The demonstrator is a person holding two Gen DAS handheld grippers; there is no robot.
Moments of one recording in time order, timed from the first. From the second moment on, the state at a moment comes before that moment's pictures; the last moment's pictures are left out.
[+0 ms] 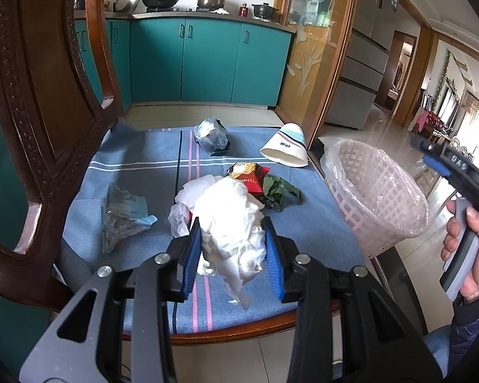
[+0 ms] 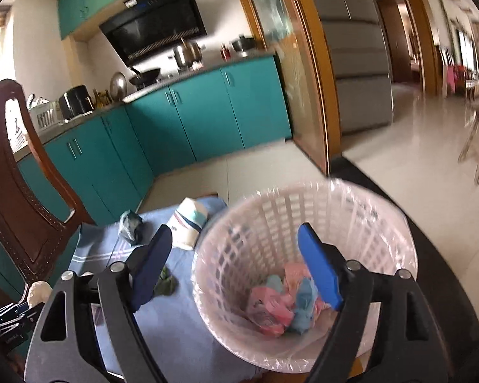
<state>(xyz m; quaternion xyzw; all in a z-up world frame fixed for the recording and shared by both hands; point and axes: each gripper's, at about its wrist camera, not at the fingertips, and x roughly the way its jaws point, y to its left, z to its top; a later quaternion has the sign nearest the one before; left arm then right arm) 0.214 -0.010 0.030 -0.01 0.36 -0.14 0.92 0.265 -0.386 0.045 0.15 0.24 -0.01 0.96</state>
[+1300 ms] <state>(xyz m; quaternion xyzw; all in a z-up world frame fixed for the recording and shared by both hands) 0.263 -0.167 0.035 0.01 0.35 -0.22 0.91 0.252 -0.428 0.067 0.22 0.18 -0.04 0.96</state>
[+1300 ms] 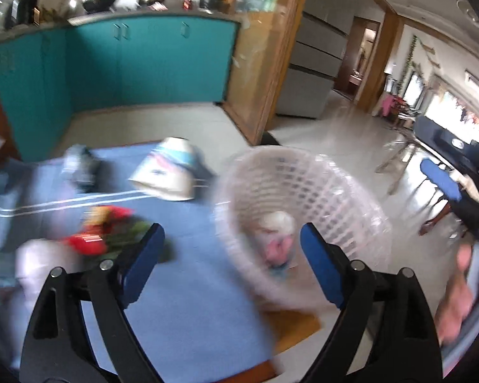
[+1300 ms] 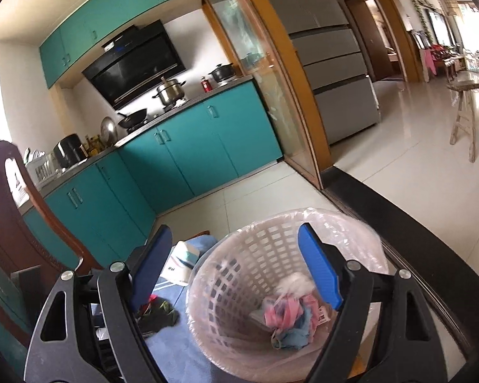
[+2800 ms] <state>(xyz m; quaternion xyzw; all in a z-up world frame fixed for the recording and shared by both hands) 0.214 0.024 0.028 -0.01 0.36 -0.09 0.93 0.245 -0.263 0.036 0.03 0.26 0.10 0.96</state>
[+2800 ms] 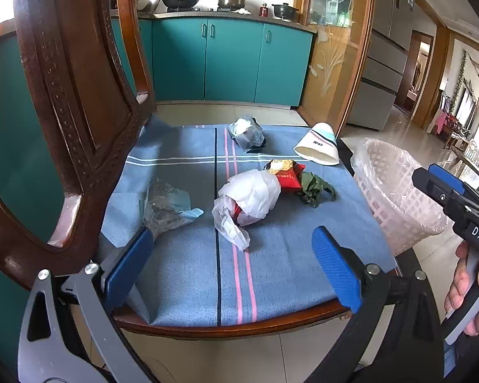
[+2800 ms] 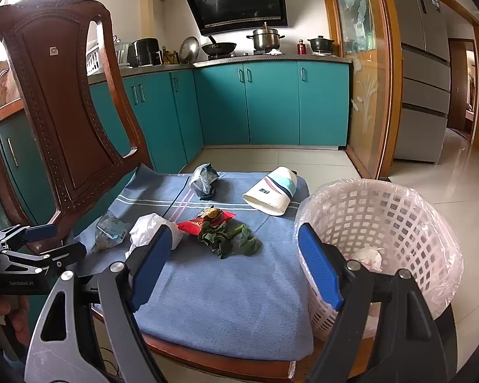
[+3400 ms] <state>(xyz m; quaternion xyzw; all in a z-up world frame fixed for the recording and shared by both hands) 0.244 0.043 0.009 -0.02 0.37 -0.04 0.93 0.246 -0.259 0.036 0.03 0.26 0.10 0.96</state>
